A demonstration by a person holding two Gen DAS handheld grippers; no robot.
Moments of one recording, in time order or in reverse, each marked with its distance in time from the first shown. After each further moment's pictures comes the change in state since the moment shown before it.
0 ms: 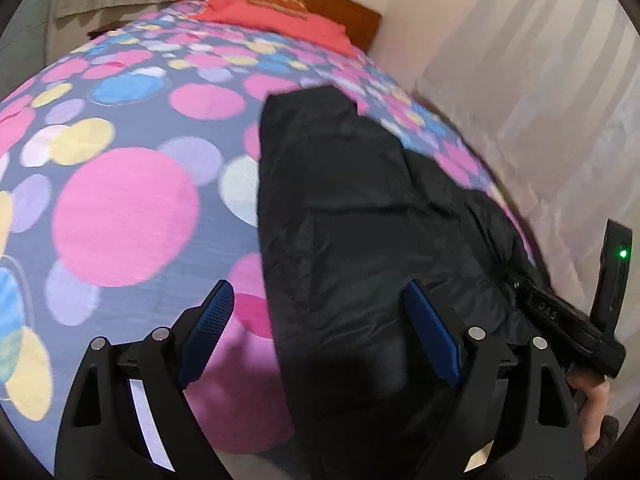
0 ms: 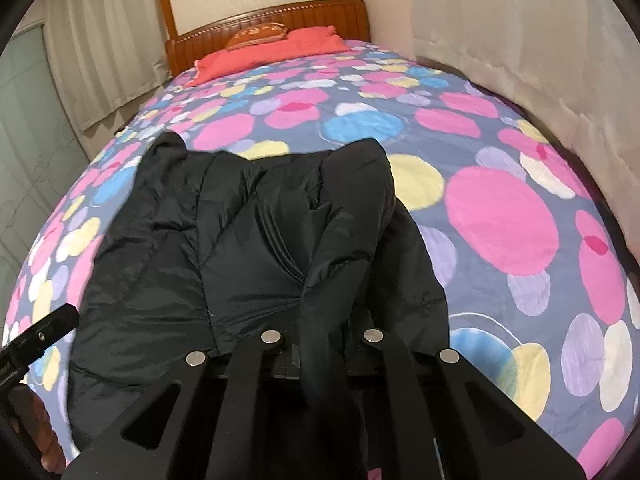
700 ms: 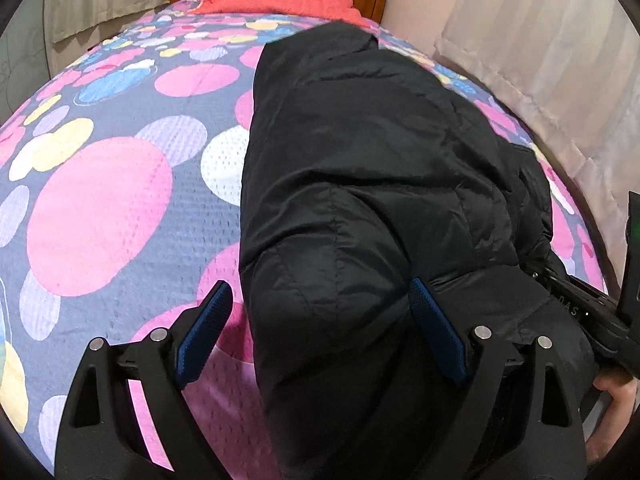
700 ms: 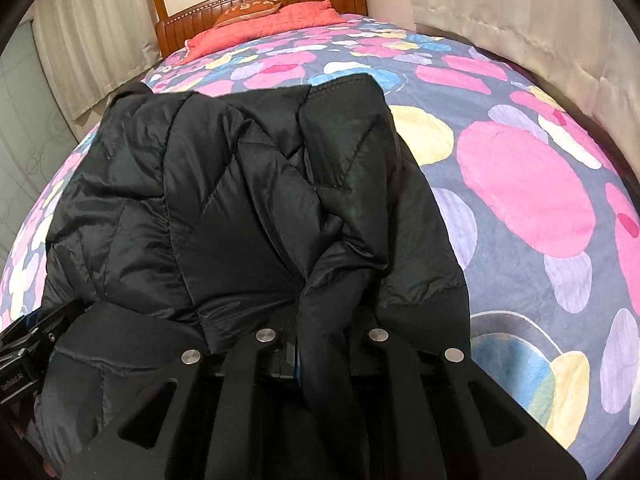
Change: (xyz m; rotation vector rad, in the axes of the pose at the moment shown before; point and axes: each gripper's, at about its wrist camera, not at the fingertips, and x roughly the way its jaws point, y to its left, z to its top) left arm 0.058 -0.013 -0.008 0.077 0.032 0.151; right arm 0.060 -0.015 -0.013 0.006 0.064 0.008
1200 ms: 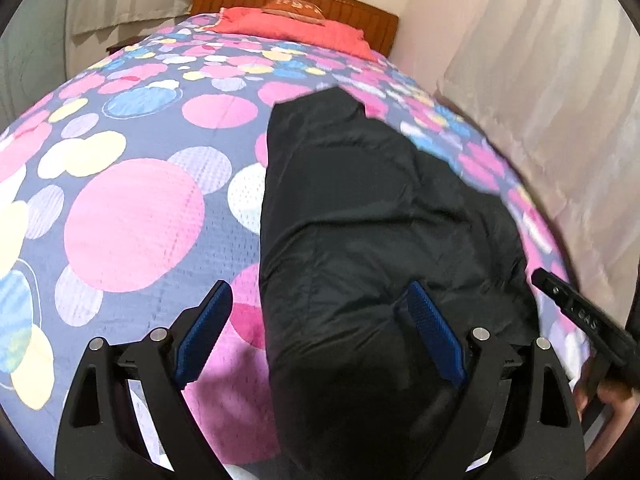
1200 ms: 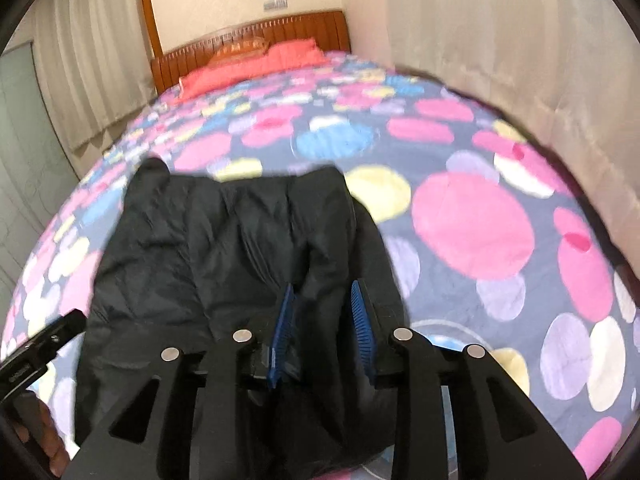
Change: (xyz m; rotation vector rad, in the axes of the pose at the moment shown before) left arm -0.058 0.013 0.011 -0.106 -0.089 -0.032; right arm -0.086 -0.002 0.014 0.037 -0.142 -0.029
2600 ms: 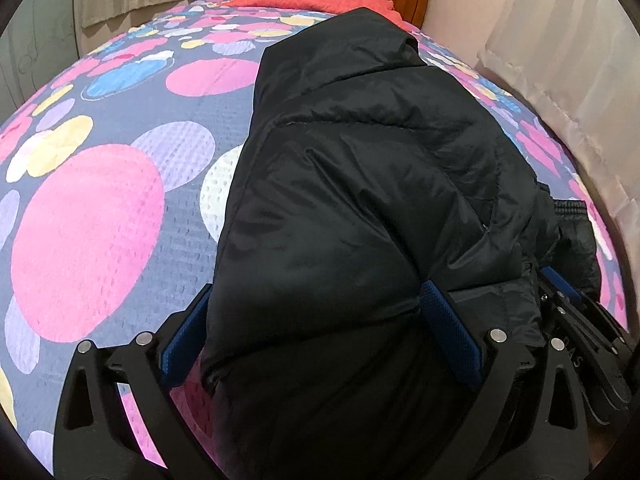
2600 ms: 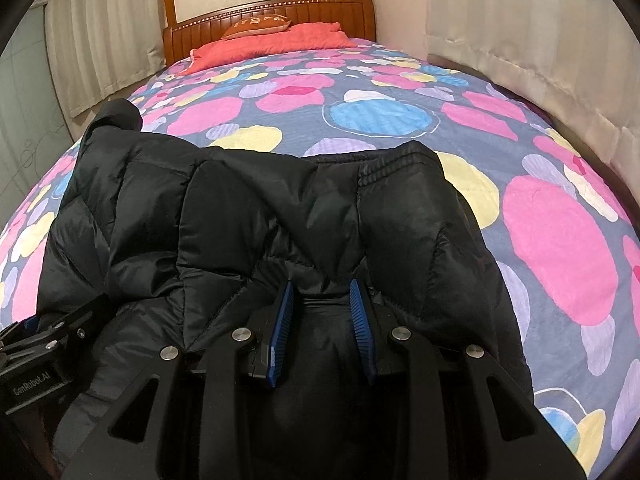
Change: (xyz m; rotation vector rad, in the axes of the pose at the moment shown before) left arm 0.116 -0.011 0.013 0.021 0.093 0.153; right arm 0.127 0.043 -0.002 -0.108 0.043 -0.021
